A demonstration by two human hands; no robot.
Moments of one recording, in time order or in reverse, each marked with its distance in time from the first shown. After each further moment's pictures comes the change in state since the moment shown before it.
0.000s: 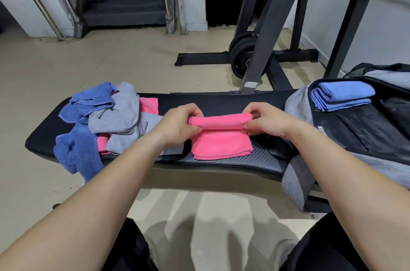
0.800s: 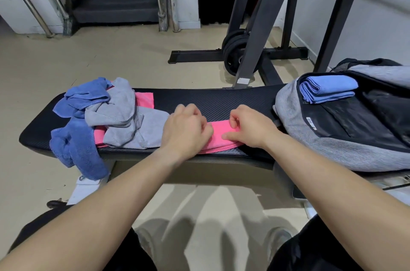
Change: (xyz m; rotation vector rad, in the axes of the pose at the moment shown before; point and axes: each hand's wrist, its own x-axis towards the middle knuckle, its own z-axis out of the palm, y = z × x) left_hand -0.031 0.024 0.046 0.501 0.293 0.102; right_hand -0.028 -0.001 0.043 -0.781 0.218 -0.159
